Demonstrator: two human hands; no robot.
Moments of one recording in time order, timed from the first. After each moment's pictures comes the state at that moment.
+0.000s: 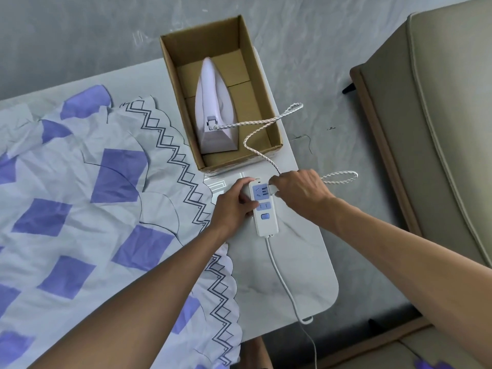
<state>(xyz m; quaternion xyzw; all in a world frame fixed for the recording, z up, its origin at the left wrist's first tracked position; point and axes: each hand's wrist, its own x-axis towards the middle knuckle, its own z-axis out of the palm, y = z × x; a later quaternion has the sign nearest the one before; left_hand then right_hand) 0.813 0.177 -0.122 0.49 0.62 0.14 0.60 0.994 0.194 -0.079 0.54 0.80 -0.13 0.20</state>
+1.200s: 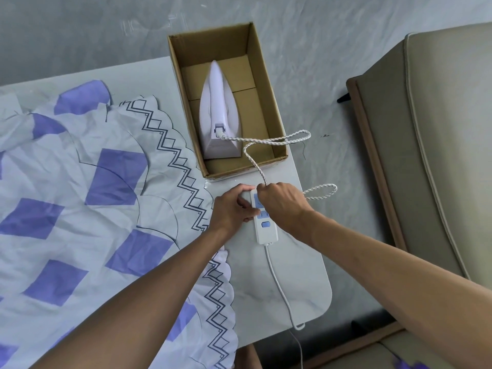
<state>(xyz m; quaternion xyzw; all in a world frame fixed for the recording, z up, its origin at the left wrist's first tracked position) 0.807 0.187 -0.124 0.44 0.62 0.17 0.63 0.942 0.203 -0.054 0.53 0.79 -0.17 0.26</state>
